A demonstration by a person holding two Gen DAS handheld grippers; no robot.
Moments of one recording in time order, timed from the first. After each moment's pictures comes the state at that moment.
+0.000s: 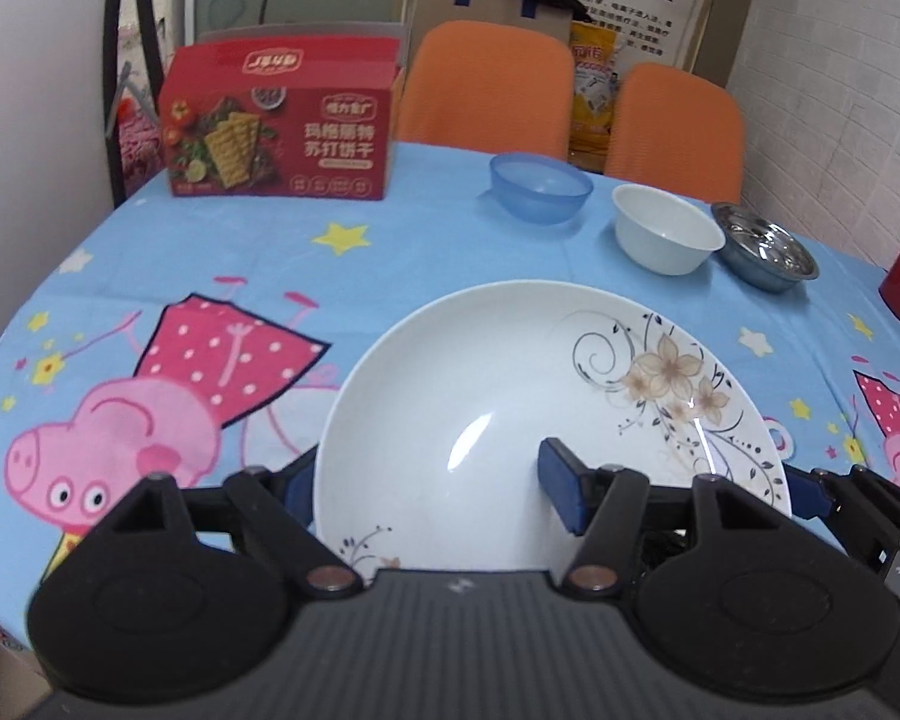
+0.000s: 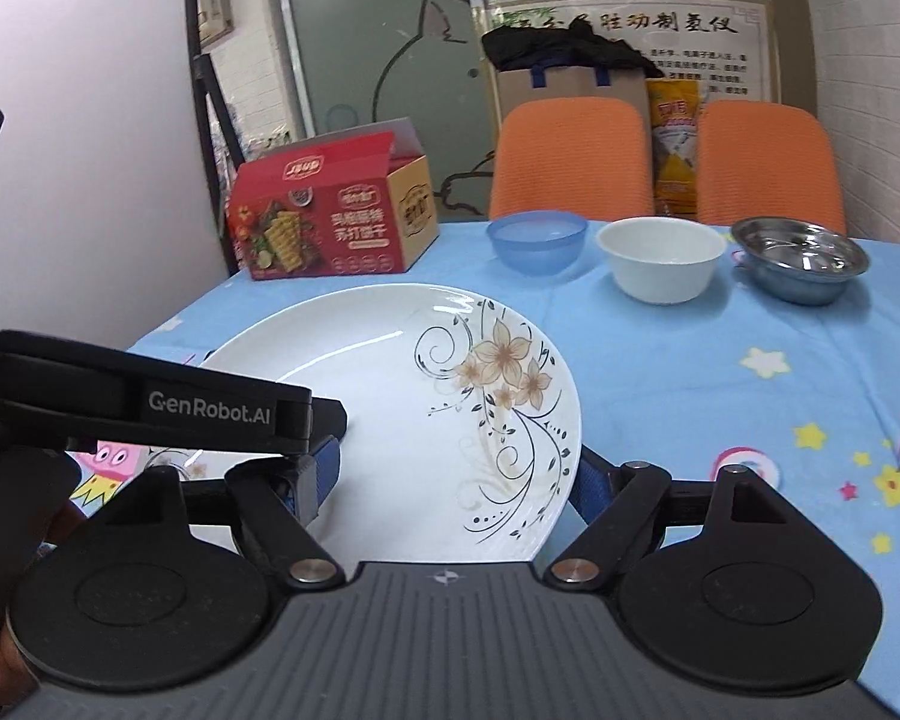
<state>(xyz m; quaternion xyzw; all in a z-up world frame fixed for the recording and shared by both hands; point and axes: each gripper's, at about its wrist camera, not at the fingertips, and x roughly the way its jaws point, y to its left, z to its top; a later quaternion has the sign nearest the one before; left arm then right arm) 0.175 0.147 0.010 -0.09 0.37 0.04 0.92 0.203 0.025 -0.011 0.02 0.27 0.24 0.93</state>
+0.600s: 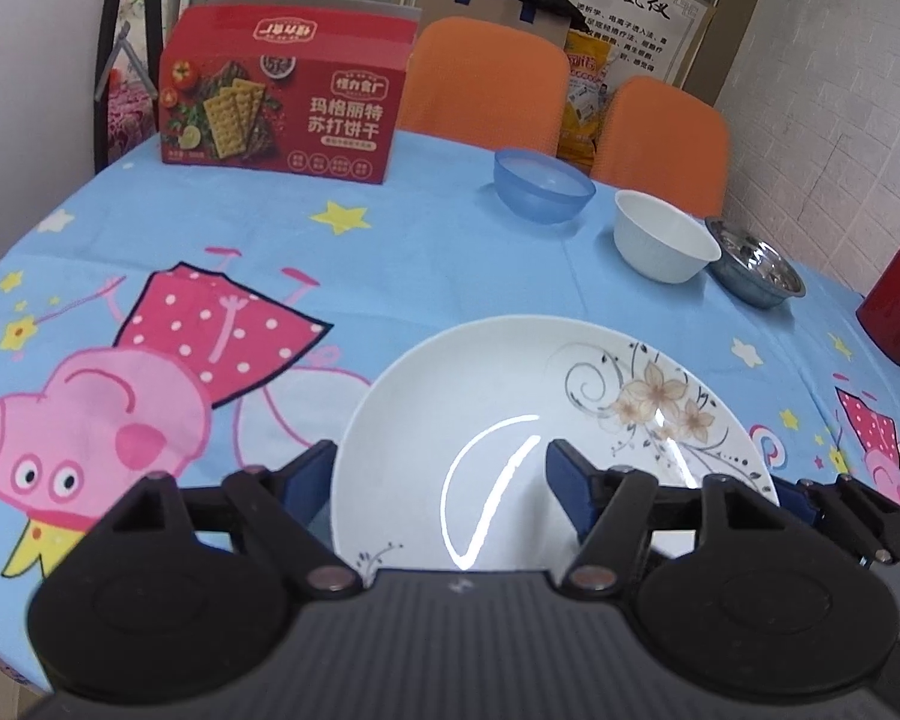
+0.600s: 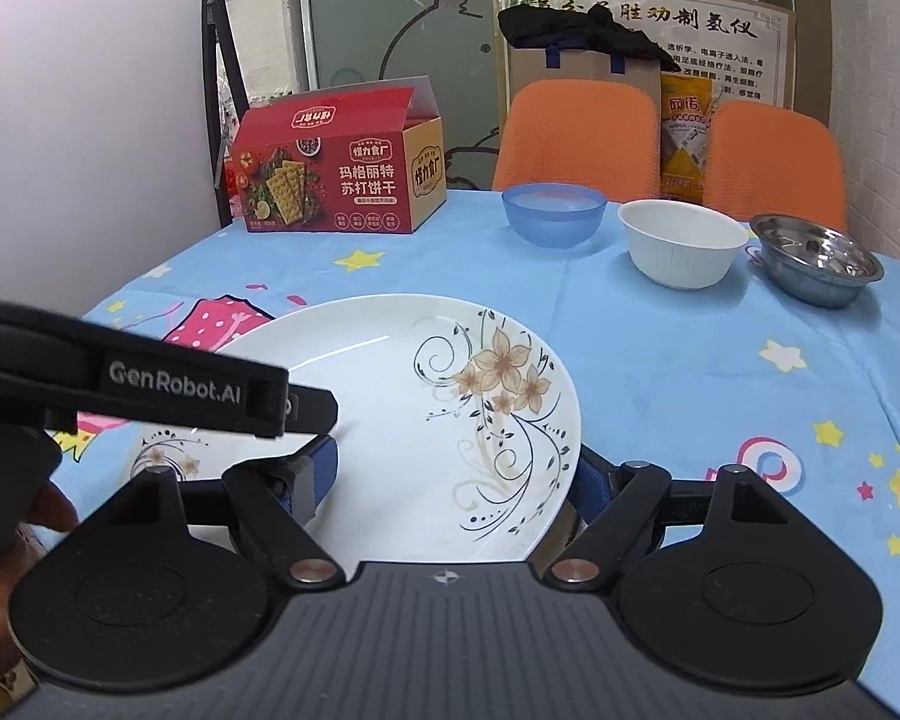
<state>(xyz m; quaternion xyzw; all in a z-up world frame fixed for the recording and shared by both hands) 0.175 0.165 0.001 -0.12 0.36 0.01 0.93 0.202 0.048 -0.023 -0.04 0.28 0.22 0.93</state>
